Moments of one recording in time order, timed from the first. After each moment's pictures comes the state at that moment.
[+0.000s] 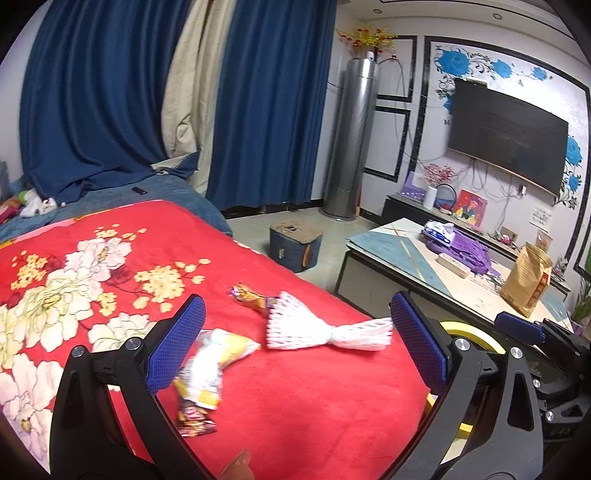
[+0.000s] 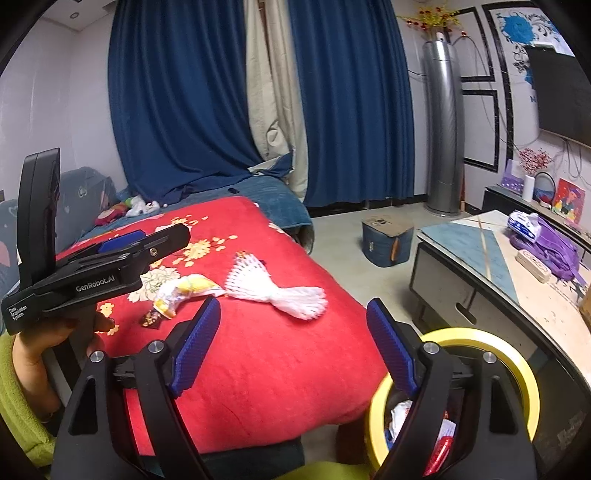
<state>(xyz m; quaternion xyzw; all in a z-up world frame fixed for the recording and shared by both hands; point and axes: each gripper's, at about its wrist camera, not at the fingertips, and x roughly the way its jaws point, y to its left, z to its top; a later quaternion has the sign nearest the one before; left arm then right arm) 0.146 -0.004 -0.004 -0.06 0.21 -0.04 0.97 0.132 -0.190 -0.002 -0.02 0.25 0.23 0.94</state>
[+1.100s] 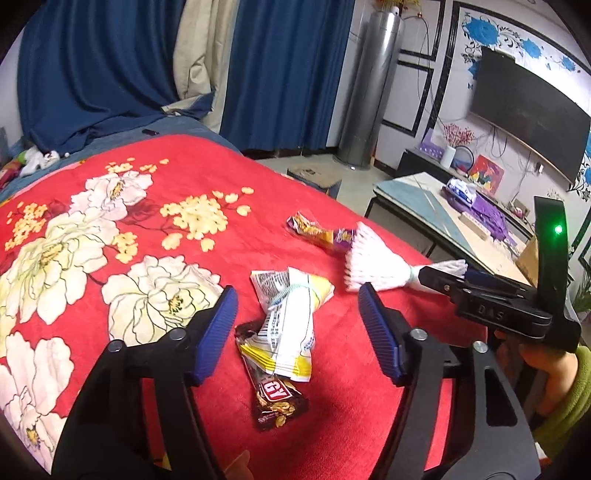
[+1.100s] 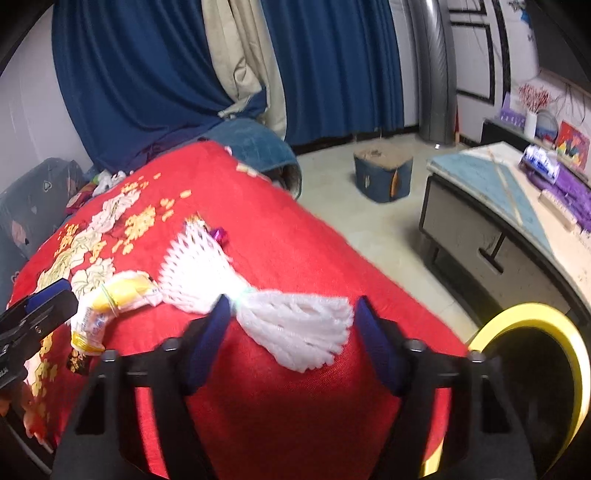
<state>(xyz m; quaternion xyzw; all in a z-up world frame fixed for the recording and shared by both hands) 0.174 0.054 -0.058 -0.07 0.33 -0.04 0.94 0.266 -0.133 -0.088 0.01 0.38 0.19 0.90</state>
